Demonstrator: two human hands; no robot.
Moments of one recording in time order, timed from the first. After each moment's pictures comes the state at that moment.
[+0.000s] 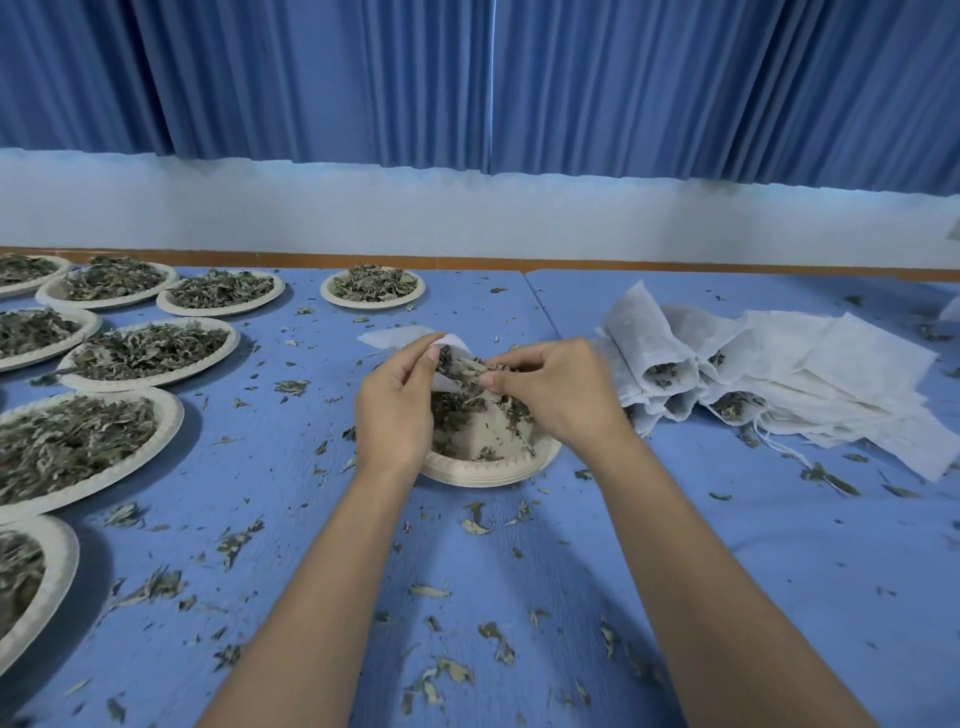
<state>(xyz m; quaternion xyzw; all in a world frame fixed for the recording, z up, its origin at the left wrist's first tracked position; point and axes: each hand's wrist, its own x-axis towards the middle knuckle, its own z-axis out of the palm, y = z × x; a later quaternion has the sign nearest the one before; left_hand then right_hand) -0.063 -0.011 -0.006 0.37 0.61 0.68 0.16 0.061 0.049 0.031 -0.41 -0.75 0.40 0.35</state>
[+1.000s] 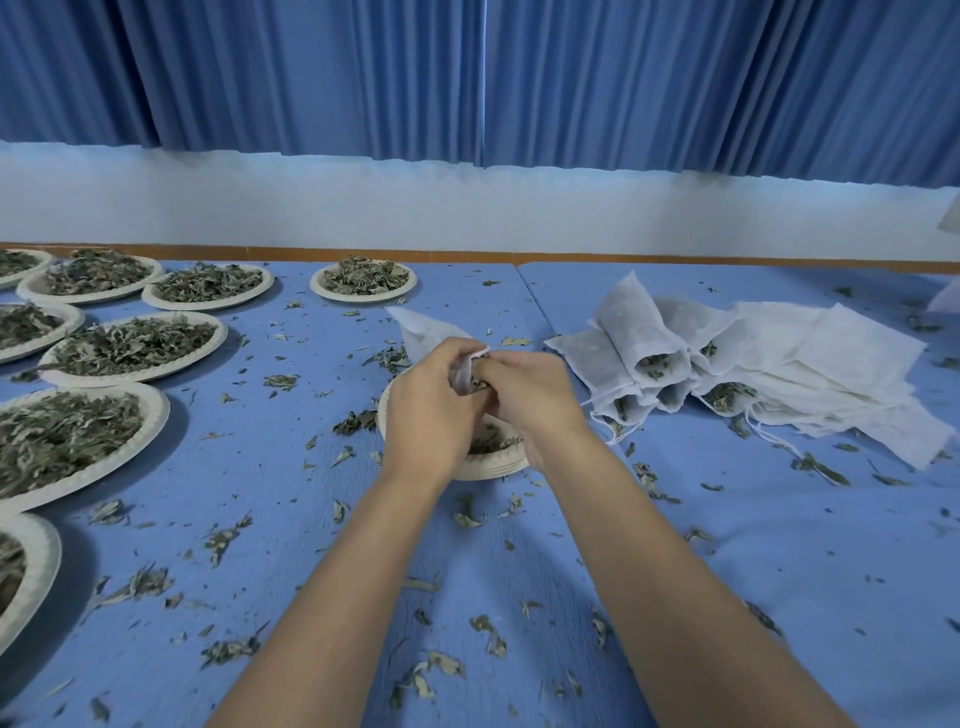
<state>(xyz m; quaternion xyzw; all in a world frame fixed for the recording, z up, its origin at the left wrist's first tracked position) -0.039 -0.009 -0.004 0.48 0.66 0.58 0.11 0.036 0.036 0.018 -0.46 -0.57 0.56 0.39</state>
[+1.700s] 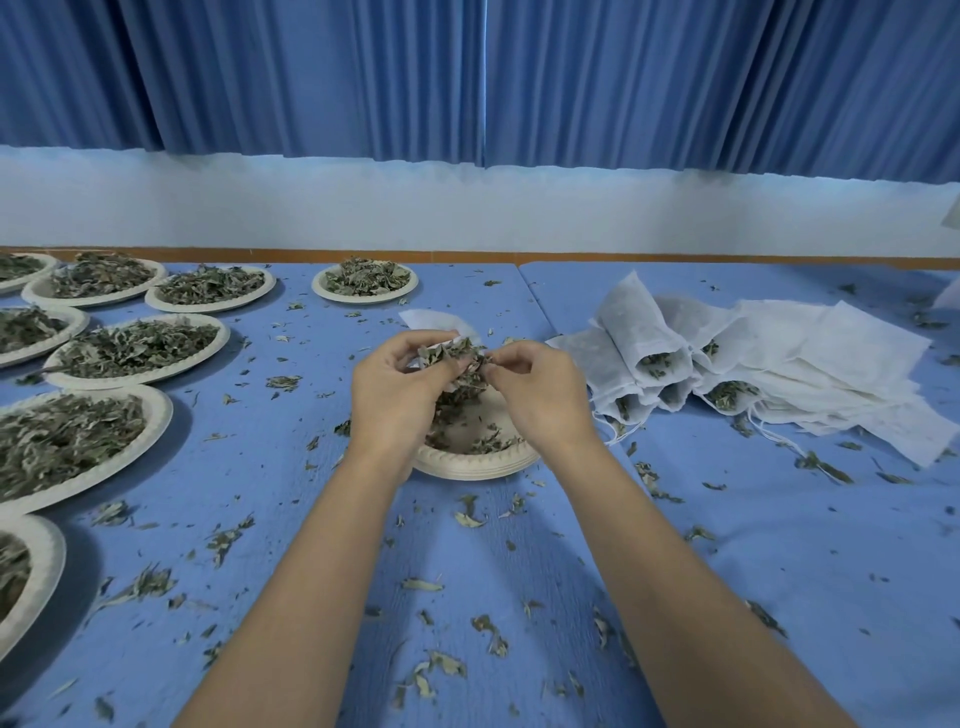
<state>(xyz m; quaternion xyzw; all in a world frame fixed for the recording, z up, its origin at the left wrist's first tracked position) -0.059 -0.010 0.003 0.34 0.58 0.70 0.24 0.047 0.049 0.011 -0.46 -0.71 0.38 0.38</state>
